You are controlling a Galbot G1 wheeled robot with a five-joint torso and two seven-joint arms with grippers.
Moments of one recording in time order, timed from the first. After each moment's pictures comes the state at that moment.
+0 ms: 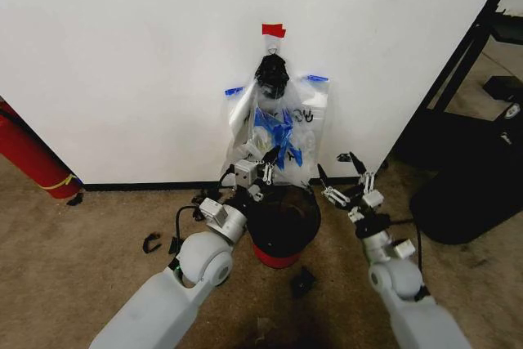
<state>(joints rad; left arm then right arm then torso) 0.95 -1.15 0.05 -1.94 -0.50 -0.08 -0.10 -1.11 1.18 0.40 1.67 0.32 0.57 -0.31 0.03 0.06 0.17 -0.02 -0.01</state>
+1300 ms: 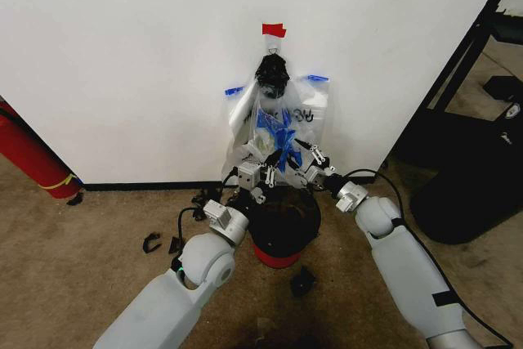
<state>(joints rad) 0.96 -1.15 0.05 -1.94 -0.48 -0.08 -0.10 -0.80 1.23 0.29 1.42 -0.49 0.49 -0.25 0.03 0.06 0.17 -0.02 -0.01</state>
